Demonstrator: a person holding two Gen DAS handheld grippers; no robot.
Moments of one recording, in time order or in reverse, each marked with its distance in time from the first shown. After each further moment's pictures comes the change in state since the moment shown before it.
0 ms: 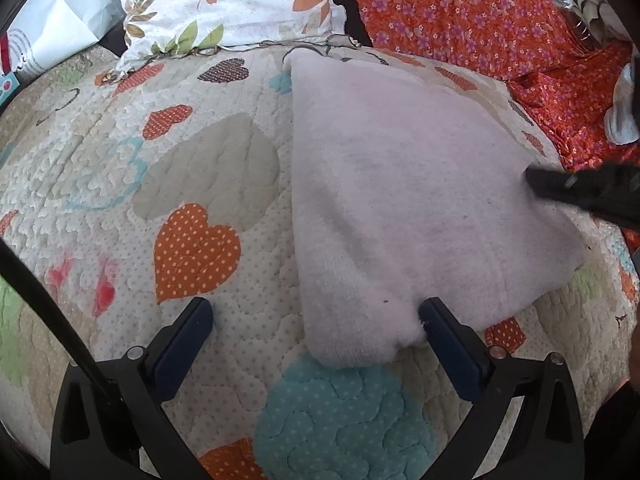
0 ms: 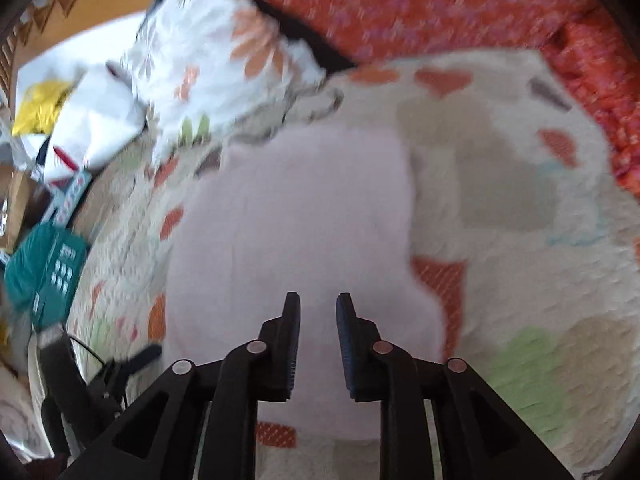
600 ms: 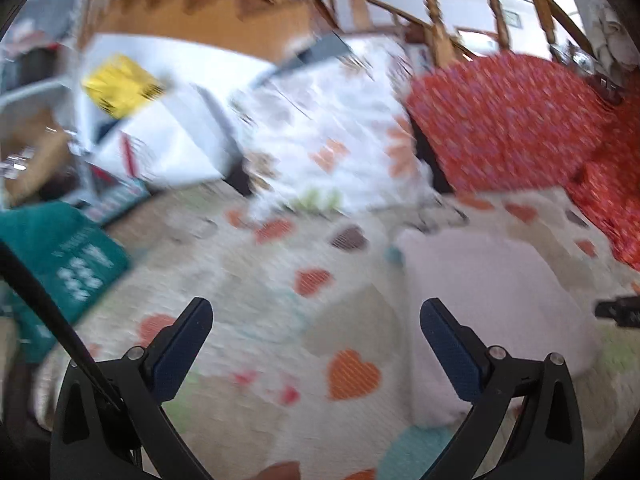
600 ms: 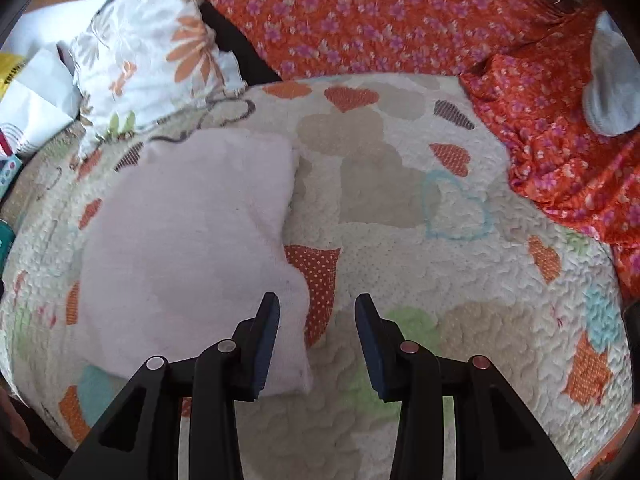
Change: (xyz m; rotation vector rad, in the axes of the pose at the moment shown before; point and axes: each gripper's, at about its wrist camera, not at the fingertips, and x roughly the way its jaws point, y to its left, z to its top) left arm -0.135 0.004 0.009 -0.025 -0.529 0.421; right arm -0.049 -0.029 -0.014 -0.025 -0.094 -0.331
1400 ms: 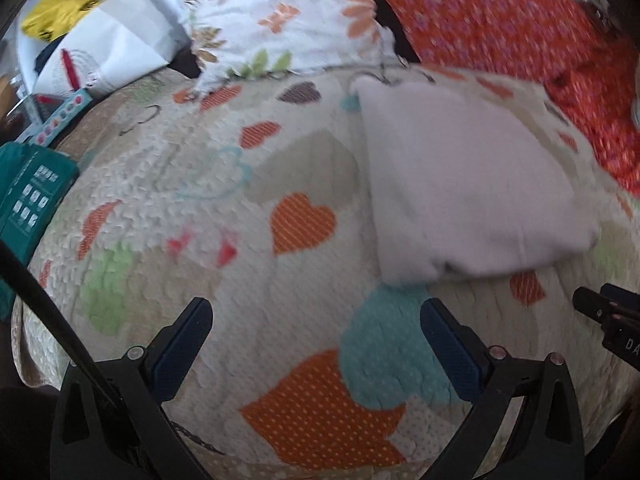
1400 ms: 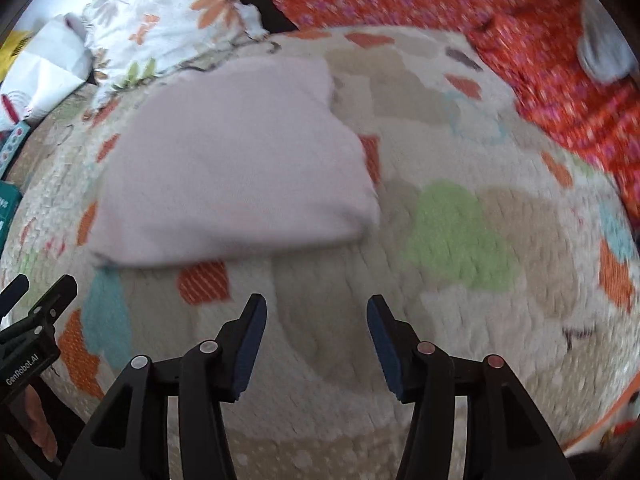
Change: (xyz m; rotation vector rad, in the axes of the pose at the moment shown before) left arm 0.041 -0.027 -0.076 0.093 0.468 -0.167; right arm -0.002 0.033 -0.085 0.017 0.126 -0.001
